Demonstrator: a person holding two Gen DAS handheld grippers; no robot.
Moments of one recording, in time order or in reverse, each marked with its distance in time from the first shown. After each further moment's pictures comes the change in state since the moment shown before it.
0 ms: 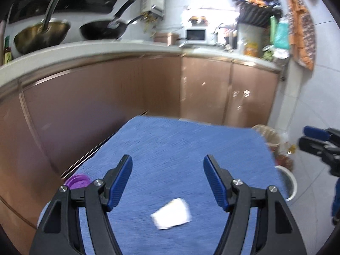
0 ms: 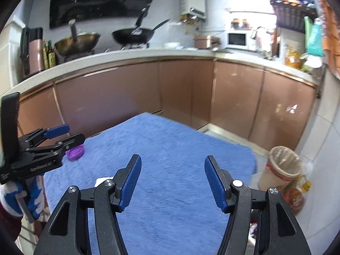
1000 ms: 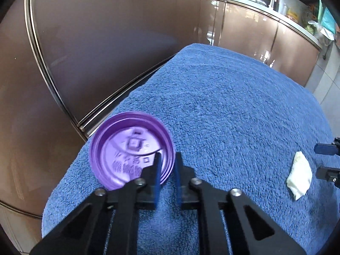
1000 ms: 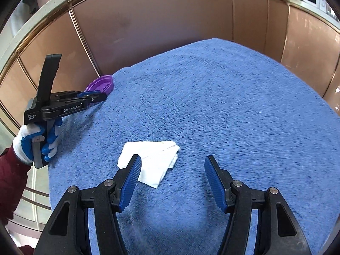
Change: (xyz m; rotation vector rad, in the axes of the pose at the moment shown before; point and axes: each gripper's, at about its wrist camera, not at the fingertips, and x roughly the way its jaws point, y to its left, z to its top) left arm 0.124 0.168 -0.087 -0.069 0.338 0.063; right arm 0.195 0.097 -0.059 -0.097 0.398 0.337
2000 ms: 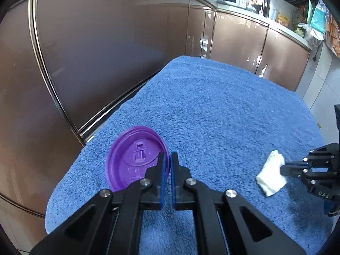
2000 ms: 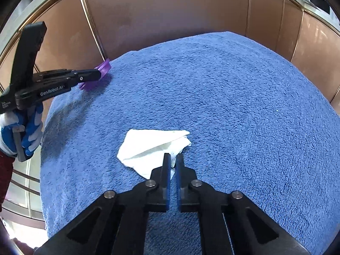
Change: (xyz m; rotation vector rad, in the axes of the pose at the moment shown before) left arm -0.050 -0.020 -0.002 0.007 -0.070 -0.028; right arm 0.029 0.021 0.003 -0.089 0.041 -0.021
